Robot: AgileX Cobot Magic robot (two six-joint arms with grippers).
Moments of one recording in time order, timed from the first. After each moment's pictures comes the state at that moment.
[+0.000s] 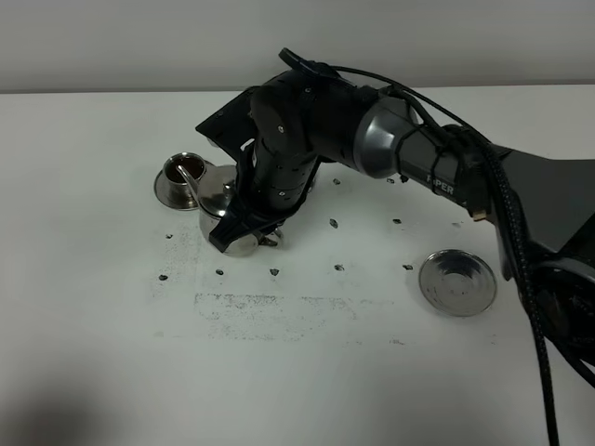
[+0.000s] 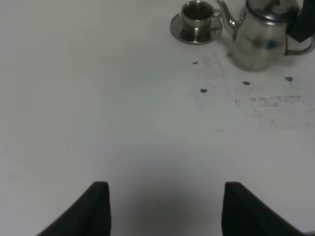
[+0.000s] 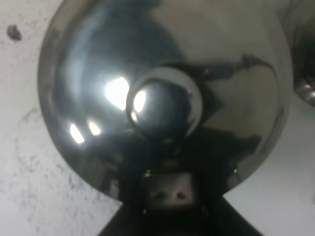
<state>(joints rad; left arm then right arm) 0.00 0.00 -0.51 -0.09 1.05 0.12 0.74 2.24 -1.92 0.03 1.01 -0.15</state>
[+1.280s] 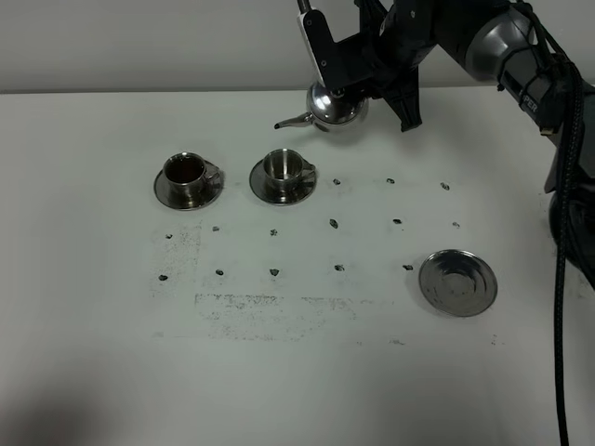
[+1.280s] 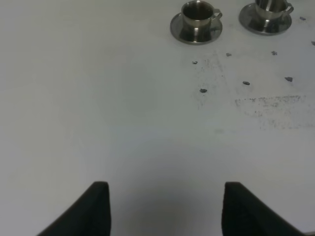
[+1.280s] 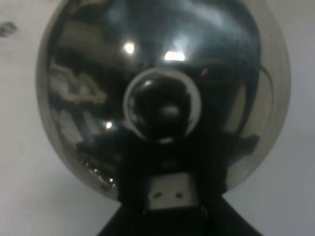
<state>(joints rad) 0.00 0.00 -0.51 -0.09 1.05 0.12 0.40 2.42 -2.31 -0.09 0.96 -1.54</state>
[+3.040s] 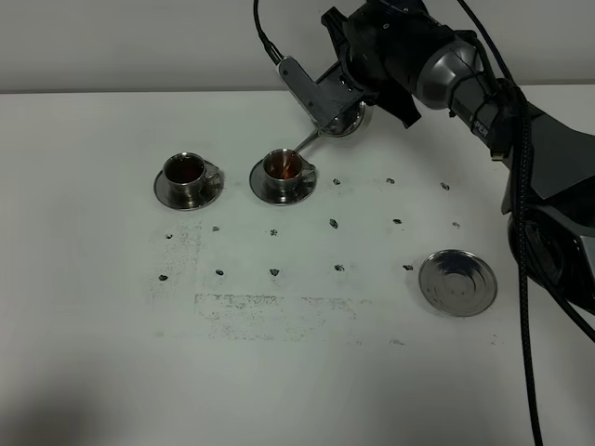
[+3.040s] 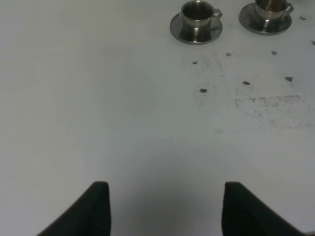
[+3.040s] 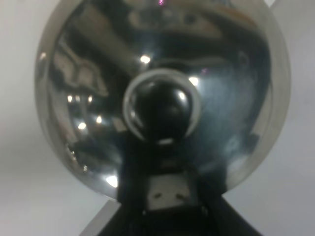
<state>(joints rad) 0.00 0.00 -0.51 -0.09 1.05 0.12 0.49 2.47 -2.33 -0.41 0.93 -1.60</state>
